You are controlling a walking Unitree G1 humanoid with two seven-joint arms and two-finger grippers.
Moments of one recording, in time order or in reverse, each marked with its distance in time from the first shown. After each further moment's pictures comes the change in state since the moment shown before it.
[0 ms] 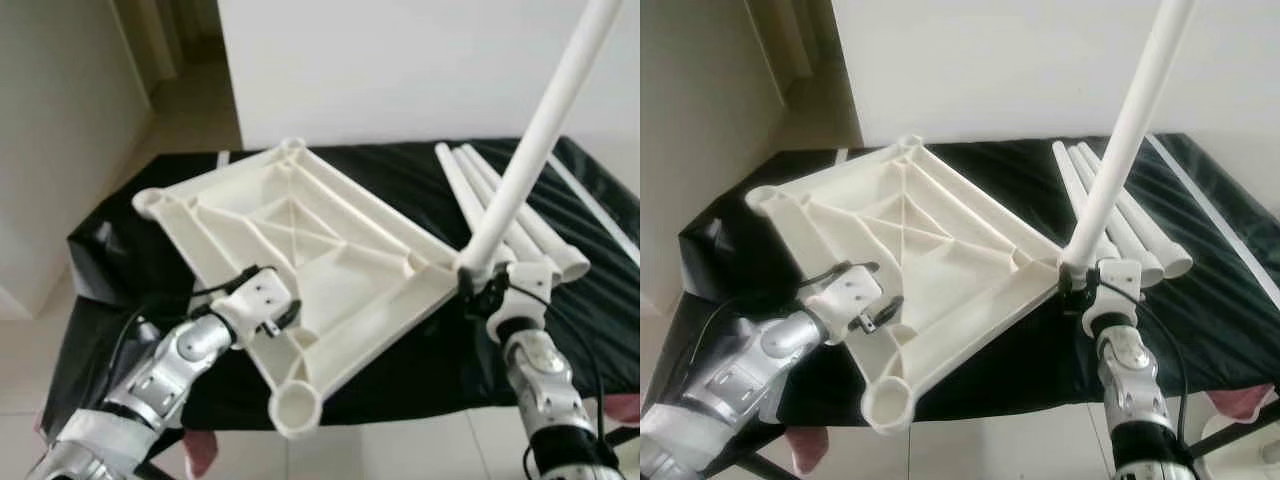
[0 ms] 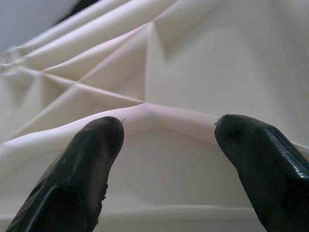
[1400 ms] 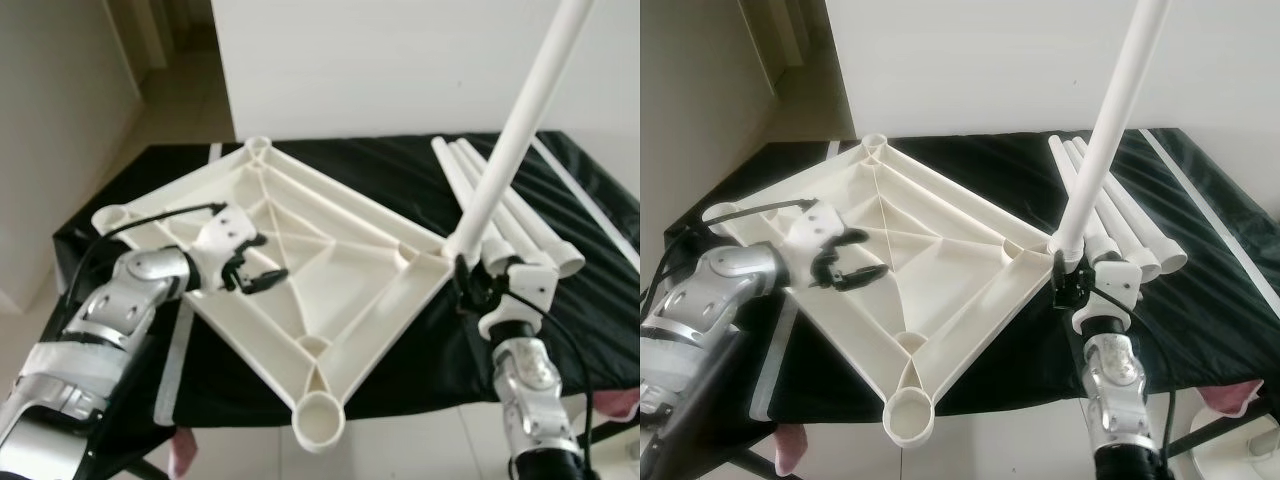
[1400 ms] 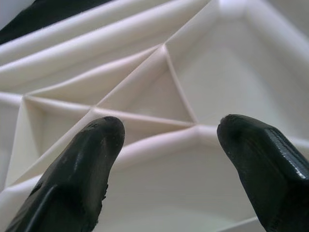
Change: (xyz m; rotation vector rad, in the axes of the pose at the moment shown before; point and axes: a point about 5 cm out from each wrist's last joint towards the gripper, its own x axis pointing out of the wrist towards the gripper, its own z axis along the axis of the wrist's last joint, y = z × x) left arm -0.017 0.086 0.017 -0.049 0.046 -0.184; right arm -0.038 0.020 0.007 0.068 -0.154 -0.090
